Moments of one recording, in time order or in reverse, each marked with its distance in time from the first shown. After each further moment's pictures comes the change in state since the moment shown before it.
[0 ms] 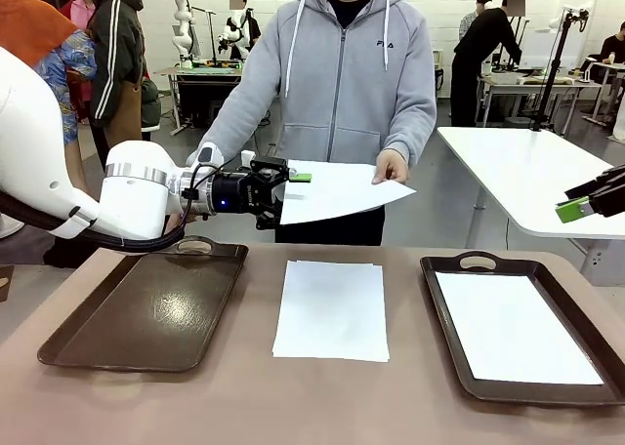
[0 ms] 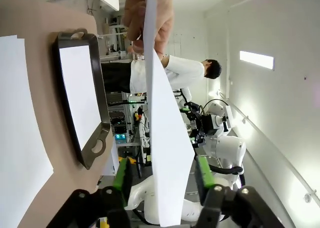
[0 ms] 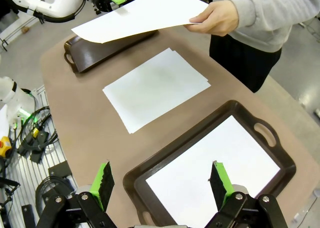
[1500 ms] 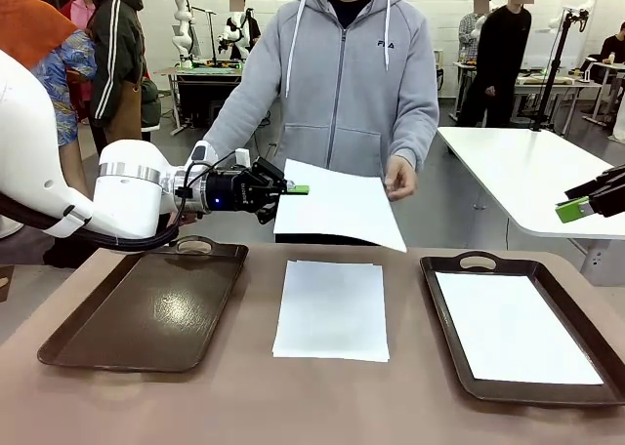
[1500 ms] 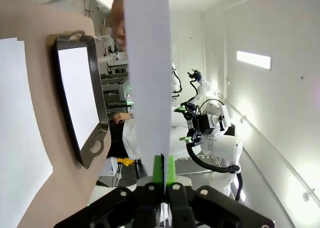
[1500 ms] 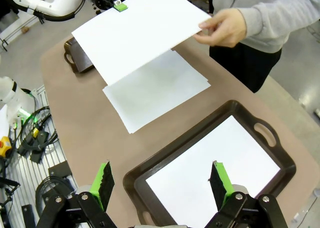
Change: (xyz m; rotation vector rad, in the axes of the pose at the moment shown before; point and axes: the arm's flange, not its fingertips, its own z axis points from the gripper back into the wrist) left arm 0.001 -0.002 0.010 -0.012 -0.002 -0.003; right arm 0.000 0.000 0.000 0.000 0.000 0.000
